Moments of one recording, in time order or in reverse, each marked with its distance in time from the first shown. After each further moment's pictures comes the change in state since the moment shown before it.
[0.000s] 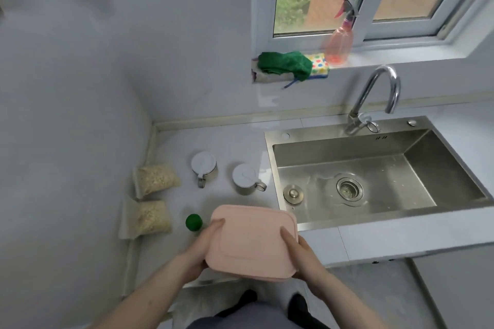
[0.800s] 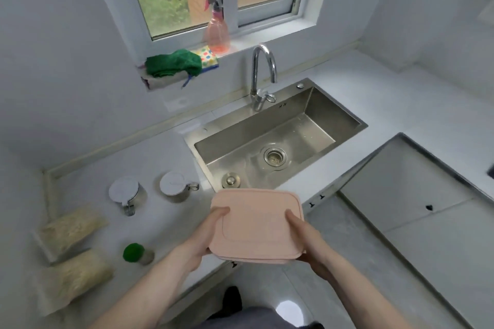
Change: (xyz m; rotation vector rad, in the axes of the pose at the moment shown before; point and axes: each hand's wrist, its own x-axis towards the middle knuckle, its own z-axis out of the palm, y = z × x) left_hand -0.041 0.031 0.107 0.366 -0.214 0.060; right_hand -0.091 0.041 -0.067 0.406 0.335 0.035
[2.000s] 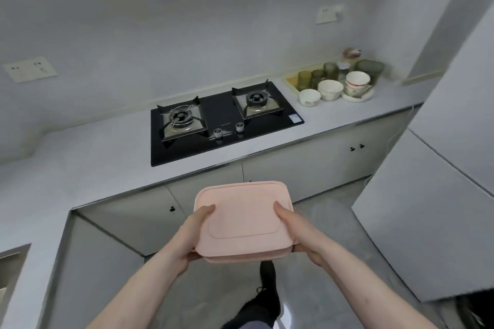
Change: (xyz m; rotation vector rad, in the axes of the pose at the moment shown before) left_hand -0.140 -0.083 0.668 0.910 -0.816 0.137; right_hand -0.241 0.233 -0.526 0.819 0.776 -0.132
